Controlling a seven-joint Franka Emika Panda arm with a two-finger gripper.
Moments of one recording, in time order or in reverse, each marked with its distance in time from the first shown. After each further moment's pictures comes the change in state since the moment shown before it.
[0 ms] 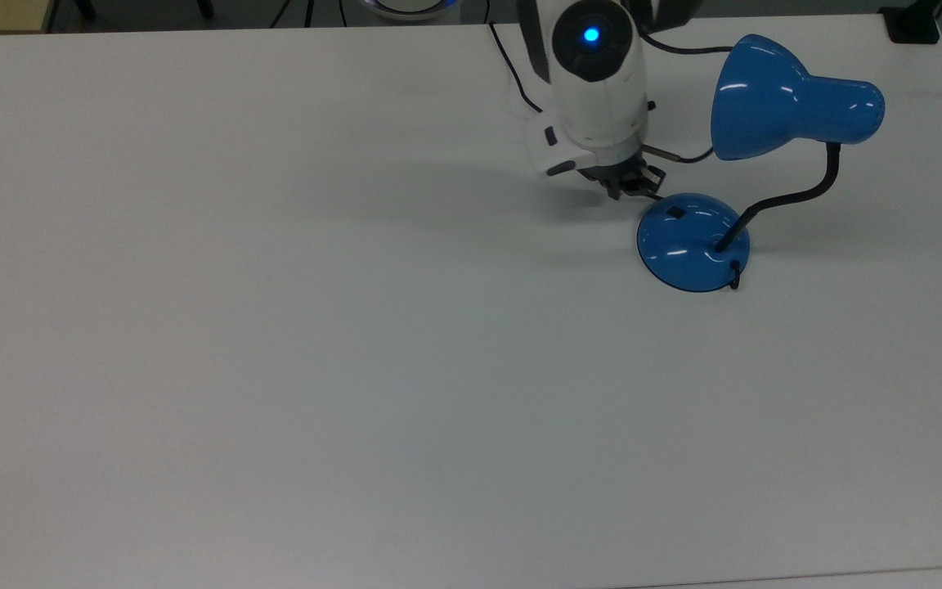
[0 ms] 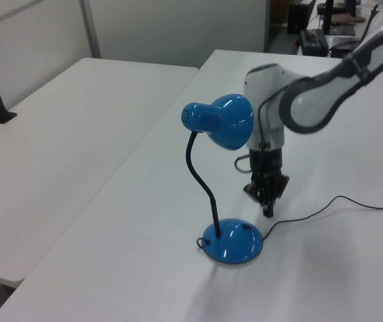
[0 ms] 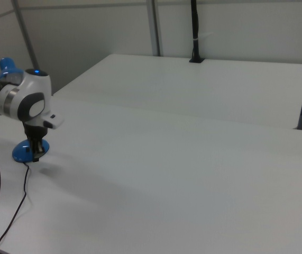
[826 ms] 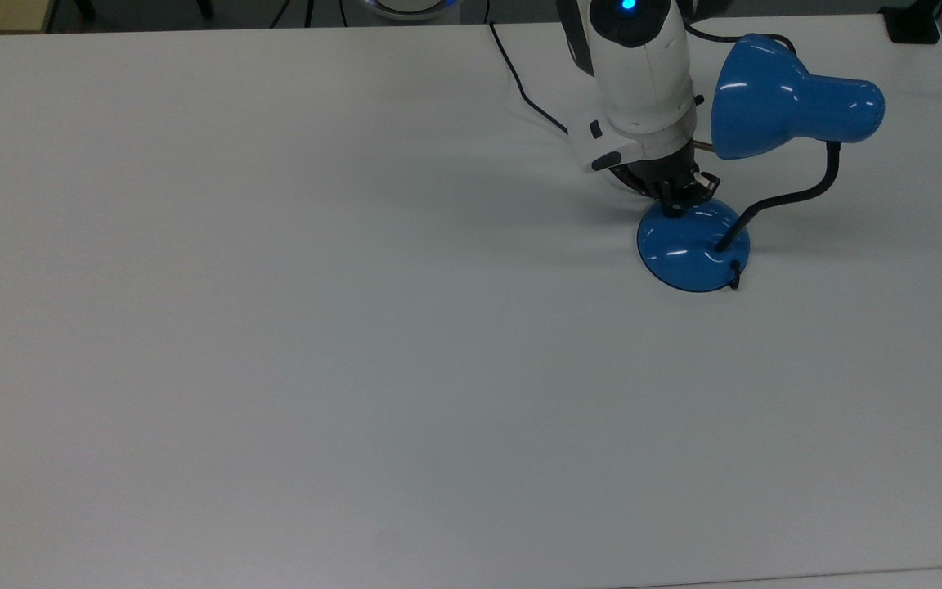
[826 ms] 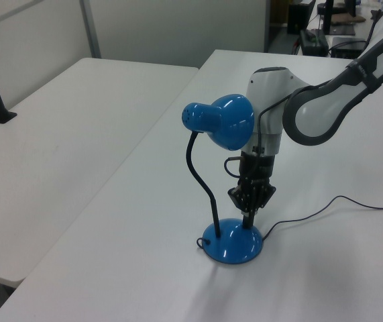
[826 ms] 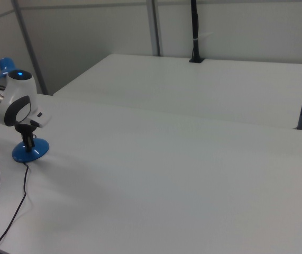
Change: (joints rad) arm 0.093 0.031 0.002 0.007 0.065 0.250 0.069
